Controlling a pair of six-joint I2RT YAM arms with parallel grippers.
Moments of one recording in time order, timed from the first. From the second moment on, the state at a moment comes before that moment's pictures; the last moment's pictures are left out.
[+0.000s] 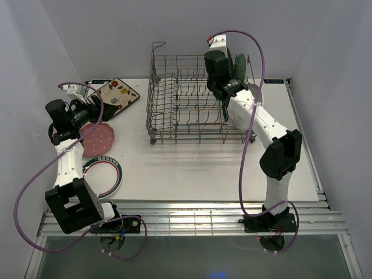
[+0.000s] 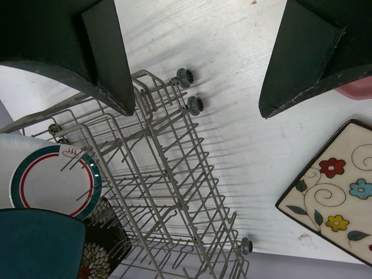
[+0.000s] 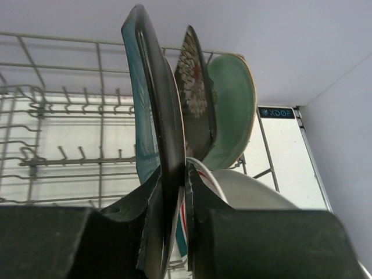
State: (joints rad) left arm 0.40 1.29 0.99 0.04 0.90 -0.23; right arm 0.62 1.91 1.98 -0.32 0.72 -0.03
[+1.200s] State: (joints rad) left arm 0.35 1.28 0.94 0.08 0.83 -0.22; right arm 0.47 2.17 2.16 -0.36 0.65 -0.01
